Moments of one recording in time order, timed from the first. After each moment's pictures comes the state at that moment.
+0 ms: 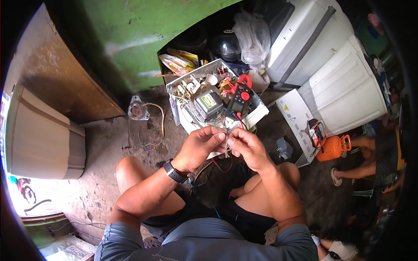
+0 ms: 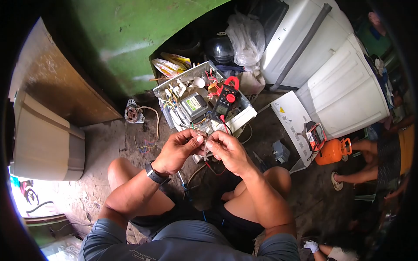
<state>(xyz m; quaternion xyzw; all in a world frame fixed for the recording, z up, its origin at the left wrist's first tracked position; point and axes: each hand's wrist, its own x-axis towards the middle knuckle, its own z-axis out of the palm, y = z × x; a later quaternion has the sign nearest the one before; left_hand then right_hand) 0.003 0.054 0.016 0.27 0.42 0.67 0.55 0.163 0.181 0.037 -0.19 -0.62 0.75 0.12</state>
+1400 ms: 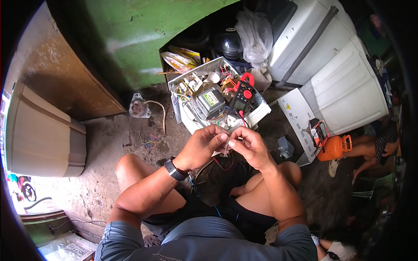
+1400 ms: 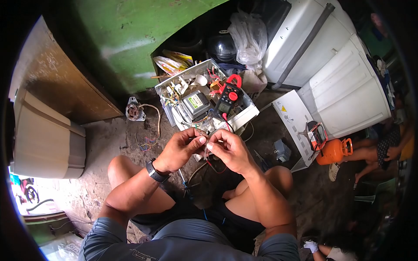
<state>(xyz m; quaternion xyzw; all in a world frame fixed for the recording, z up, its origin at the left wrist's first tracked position) 0.001 0.053 0.017 0.33 0.48 0.62 0.53 0.165 0.181 0.043 -0.19 -0.67 0.71 0.13</state>
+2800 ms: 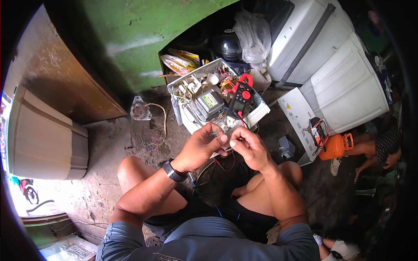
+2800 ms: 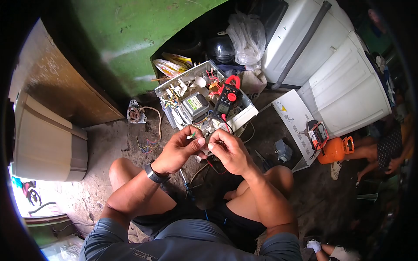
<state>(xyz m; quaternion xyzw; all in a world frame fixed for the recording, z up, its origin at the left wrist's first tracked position) 0.002 0.051 0.023 0.33 0.42 0.65 0.55 0.165 0.178 0.059 -0.18 -0.77 0.59 0.16</state>
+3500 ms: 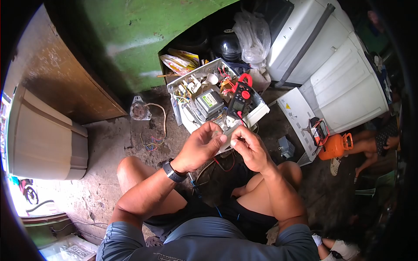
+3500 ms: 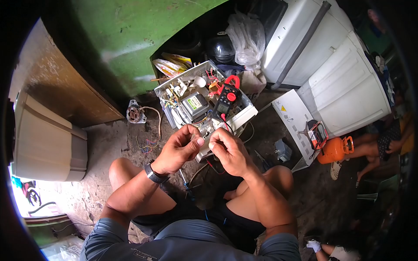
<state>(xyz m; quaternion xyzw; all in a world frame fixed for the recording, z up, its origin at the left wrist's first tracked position) 0.002 0.049 0.024 0.34 0.44 0.65 0.53 0.166 0.177 0.057 -0.16 -0.80 0.54 0.19</state>
